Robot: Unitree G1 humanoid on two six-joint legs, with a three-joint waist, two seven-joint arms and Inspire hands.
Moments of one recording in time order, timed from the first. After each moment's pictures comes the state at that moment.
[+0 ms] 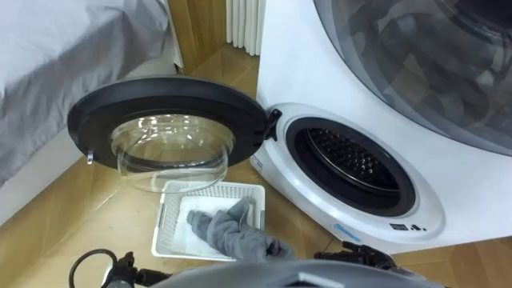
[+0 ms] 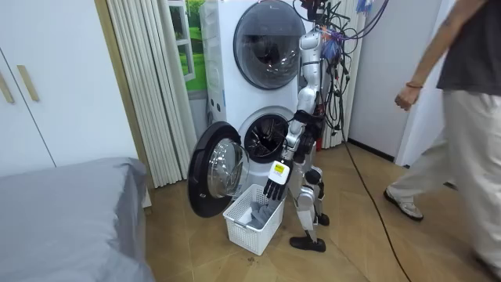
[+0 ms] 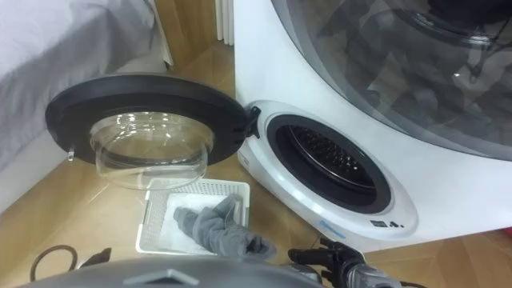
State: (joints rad) left arm 0.17 0.20 0.04 1.12 0.12 0.06 0.10; right arm 0.03 -0.22 0.11 1.29 0.27 0.04 0.20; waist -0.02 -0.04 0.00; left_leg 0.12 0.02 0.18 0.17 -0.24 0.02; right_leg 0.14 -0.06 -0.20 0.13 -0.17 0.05
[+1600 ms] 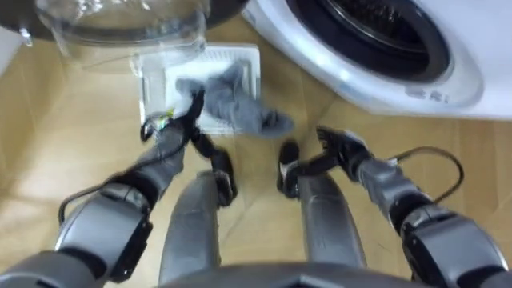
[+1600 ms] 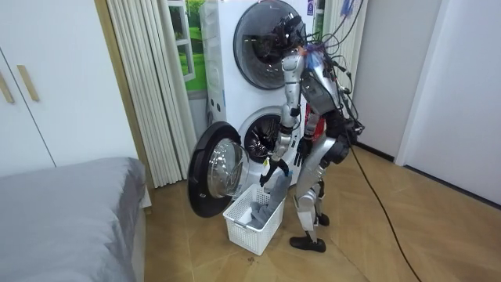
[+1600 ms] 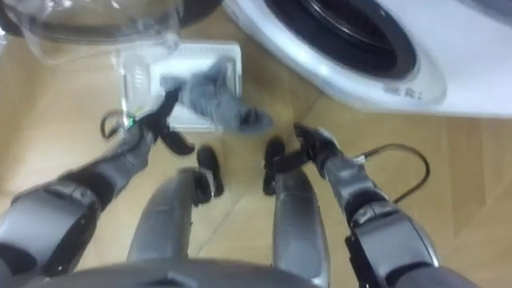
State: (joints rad) left arm -0.54 0.17 -0.36 1.24 0.50 -0.15 0.22; right arm -0.38 -0.20 0.30 1.18 0.10 -0.09 0.12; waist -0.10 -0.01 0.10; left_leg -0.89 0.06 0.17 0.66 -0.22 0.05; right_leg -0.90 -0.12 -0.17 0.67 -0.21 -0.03
